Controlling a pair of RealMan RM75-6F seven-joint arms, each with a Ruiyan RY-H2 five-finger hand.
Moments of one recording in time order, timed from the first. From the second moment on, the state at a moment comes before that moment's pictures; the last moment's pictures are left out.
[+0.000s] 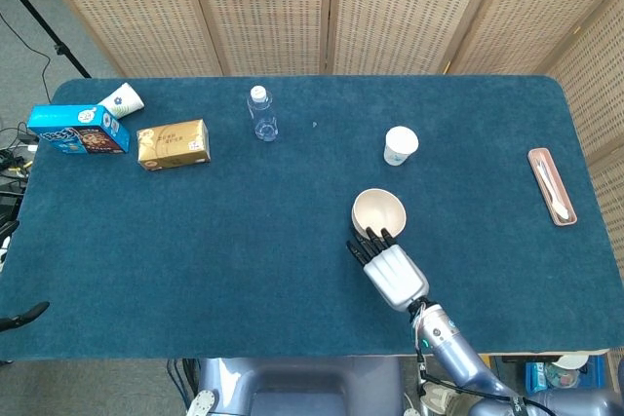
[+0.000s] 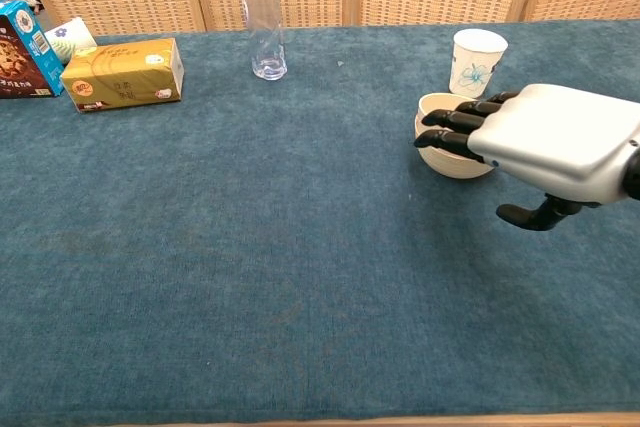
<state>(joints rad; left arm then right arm) -0.03 -0.87 0.03 -1.75 1.66 1.61 -0.34 0.67 -1.45 -0.05 -1.83 -1.16 1.18 -1.01</state>
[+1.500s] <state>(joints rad) -0.03 -0.86 0.03 -1.74 1.66 1.61 -0.37 0.75 -1.56 -0.01 -1.77 -0.98 1.15 -1.15</state>
